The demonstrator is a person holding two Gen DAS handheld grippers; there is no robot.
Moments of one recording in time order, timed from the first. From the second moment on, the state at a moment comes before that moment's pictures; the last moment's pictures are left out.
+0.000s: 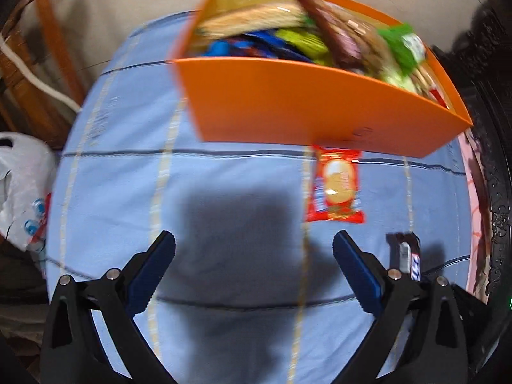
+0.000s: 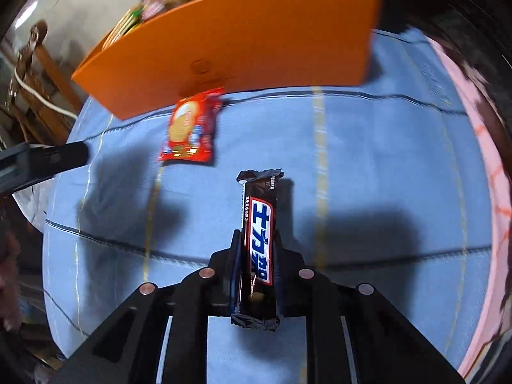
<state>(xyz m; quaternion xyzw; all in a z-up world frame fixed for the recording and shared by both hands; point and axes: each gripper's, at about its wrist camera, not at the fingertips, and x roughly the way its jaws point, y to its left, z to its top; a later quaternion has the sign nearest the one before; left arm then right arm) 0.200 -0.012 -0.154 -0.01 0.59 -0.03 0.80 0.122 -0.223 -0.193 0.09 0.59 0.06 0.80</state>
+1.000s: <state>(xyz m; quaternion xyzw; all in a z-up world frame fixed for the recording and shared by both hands) 0.199 -0.009 -0.156 -0.03 0.60 -0.05 0.80 0.140 -0.221 -0.135 0.11 0.53 0.09 0.84</state>
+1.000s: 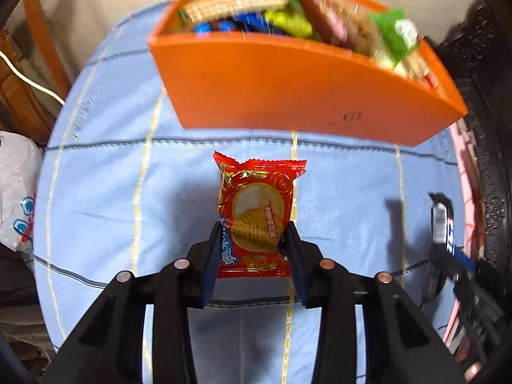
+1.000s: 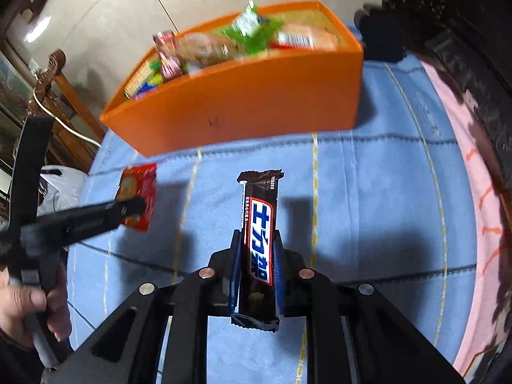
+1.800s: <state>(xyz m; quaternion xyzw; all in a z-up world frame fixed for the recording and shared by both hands) 0.377 -0.050 -0.046 0.01 0.51 -0.04 0.86 0.337 -0.220 -0.047 0.09 0.42 0.07 0.90</state>
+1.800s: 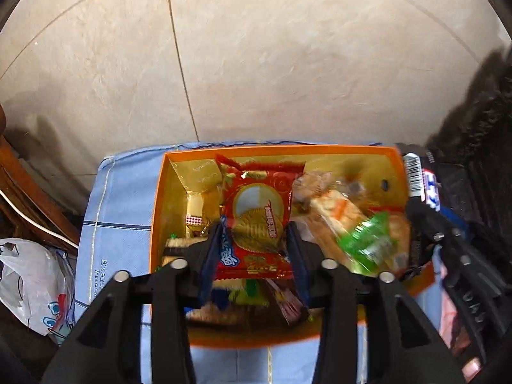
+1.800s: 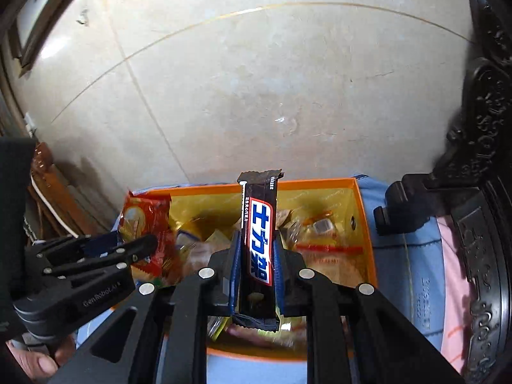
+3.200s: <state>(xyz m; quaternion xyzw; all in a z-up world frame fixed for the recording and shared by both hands) 0.141 -0.004 0.018 0.04 0.46 -0.01 0.89 0.093 -0.197 0.020 0.06 0.38 0.05 0.92</state>
